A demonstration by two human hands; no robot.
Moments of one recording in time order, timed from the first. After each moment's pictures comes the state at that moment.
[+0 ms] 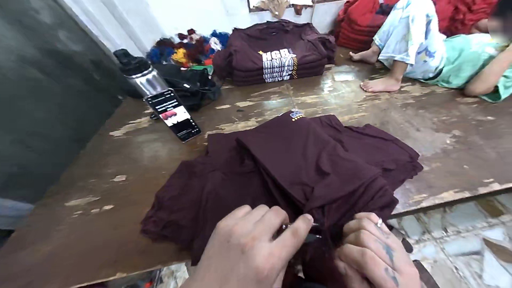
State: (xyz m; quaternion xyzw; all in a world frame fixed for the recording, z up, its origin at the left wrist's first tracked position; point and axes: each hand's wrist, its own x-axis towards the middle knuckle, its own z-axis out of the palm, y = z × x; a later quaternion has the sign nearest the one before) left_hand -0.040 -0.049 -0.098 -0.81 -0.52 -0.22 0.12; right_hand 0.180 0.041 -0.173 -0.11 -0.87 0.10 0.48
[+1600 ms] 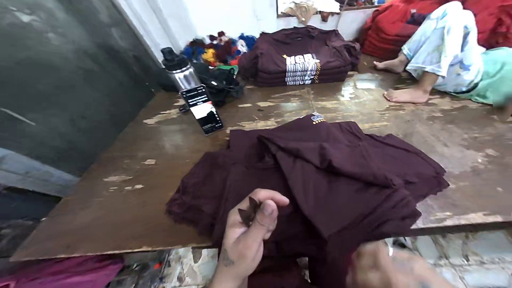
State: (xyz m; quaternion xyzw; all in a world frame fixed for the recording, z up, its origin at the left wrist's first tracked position) left_hand -0.043 -0.052 -0.139 -0.49 -0.43 -0.71 -0.25; right_hand 0.190 0.042 -0.129 0.09 -0.89 0.30 0.33
